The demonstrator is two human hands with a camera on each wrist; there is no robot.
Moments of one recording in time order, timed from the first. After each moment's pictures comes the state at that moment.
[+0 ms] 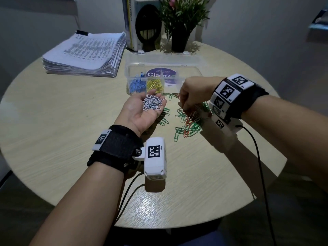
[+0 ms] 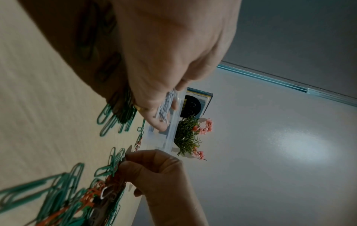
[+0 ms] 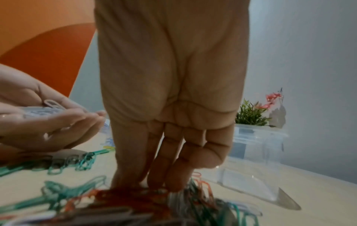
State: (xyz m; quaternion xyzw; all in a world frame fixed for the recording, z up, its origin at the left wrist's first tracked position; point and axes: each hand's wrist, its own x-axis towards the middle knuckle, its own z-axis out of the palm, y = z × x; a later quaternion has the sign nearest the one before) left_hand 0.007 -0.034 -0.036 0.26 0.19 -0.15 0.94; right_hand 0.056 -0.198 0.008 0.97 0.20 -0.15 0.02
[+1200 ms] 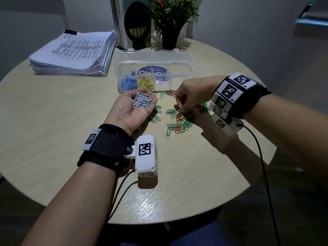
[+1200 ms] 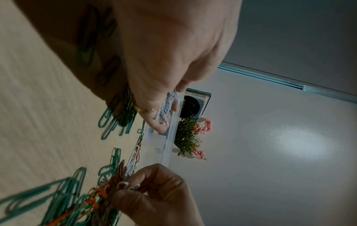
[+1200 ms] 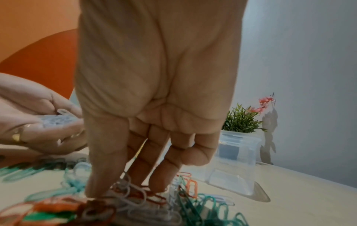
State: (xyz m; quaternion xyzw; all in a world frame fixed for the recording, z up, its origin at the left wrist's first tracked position) left_hand 0.007 -0.034 -0.038 0.26 0.18 -0.15 0.94; right_hand 0.042 -0.217 0.011 0.95 0.22 -0.21 0.00
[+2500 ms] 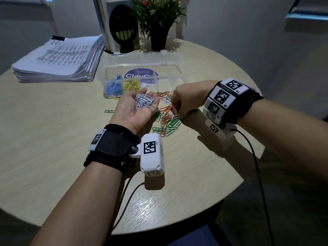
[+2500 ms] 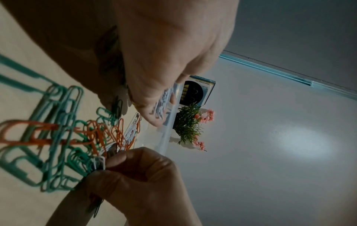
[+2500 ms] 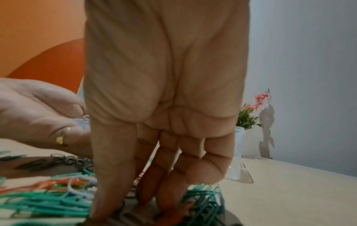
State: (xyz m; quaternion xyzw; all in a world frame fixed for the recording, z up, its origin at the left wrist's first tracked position) left_hand 0.017 -0.082 -0.036 0.24 0.20 -0.14 0.94; right_hand 0.041 -0.244 0.001 0.95 0.21 -0.22 -0.01
